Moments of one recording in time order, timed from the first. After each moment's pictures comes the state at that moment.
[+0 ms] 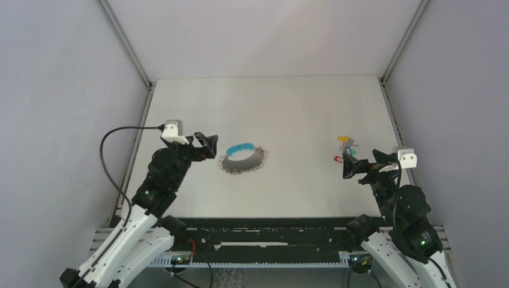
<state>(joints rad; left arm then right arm) -0.49 0.66 0.60 -0.04 -0.22 -0.34 0.52 0.16 0.70 -0.54 0.37 0.15</state>
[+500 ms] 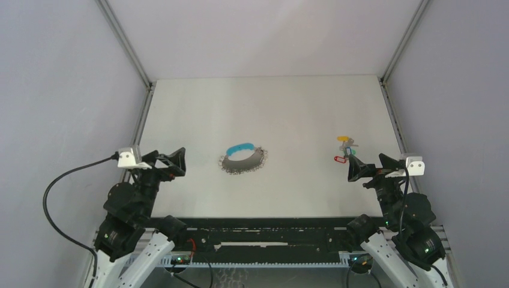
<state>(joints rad) -0.49 0.25 0.76 -0.50 -0.40 -0.33 0.52 0.08 0.69 -0.57 0.44 0.15</state>
